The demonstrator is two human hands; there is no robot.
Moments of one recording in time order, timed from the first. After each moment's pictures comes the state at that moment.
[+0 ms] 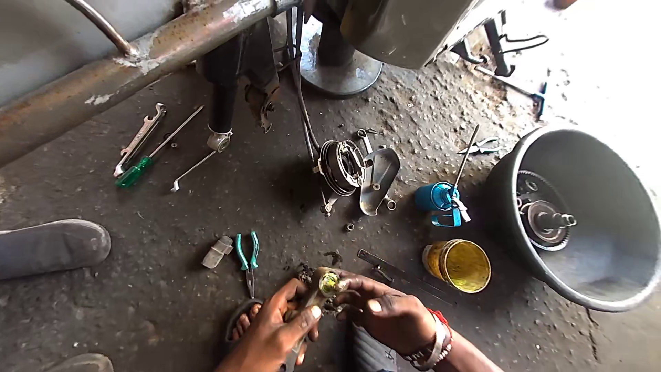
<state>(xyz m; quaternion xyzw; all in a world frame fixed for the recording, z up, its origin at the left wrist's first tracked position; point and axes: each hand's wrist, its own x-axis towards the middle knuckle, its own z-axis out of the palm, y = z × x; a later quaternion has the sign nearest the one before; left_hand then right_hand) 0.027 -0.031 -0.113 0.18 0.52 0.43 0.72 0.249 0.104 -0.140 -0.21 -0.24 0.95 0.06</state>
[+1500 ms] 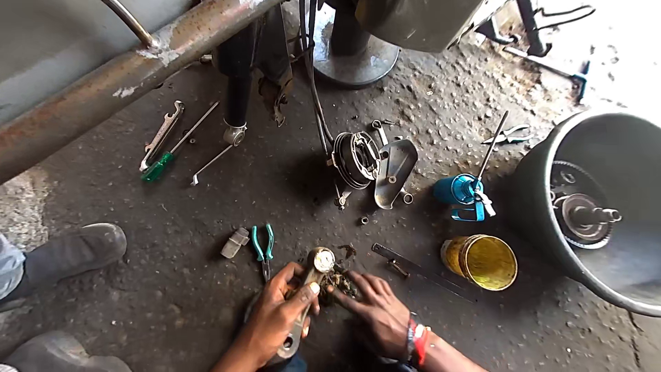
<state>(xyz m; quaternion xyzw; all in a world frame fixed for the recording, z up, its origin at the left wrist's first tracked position) 0.017 -0.032 -0.117 0.11 0.58 0.46 0.67 0.265 0.054 -0.192 -0.21 -0.93 0.28 -0.08</state>
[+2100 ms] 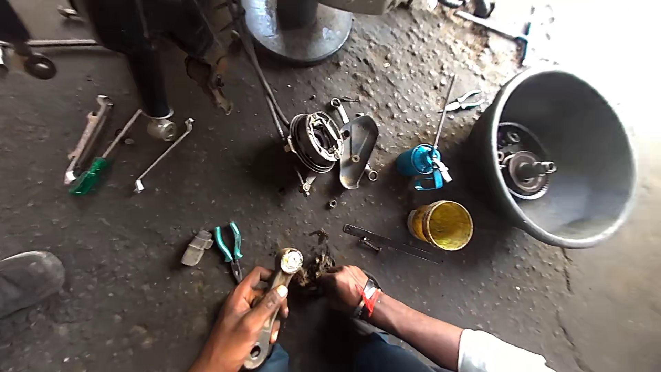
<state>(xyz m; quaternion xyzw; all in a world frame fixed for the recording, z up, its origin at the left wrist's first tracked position) 0.026 -0.040 -0.117 0.13 0.60 0.43 0.66 0.254 0.059 -0.219 -0.28 -0.82 0.42 -0.26</state>
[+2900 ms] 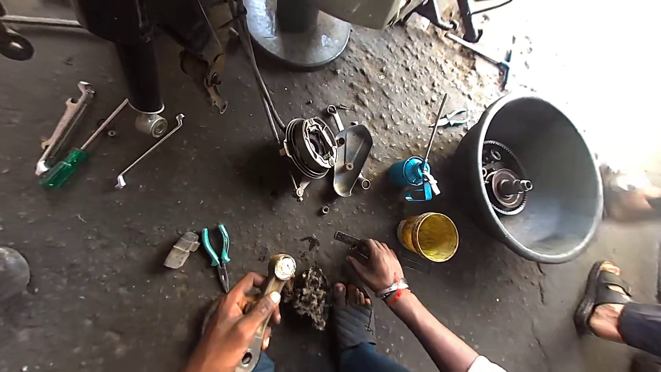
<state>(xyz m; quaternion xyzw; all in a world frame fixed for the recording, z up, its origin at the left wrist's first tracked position) 0.028 -0.039 -0.121 0.12 0.61 0.40 0.67 0.328 0.113 -0.235 -0.56 -0.78 0.25 -0.13</state>
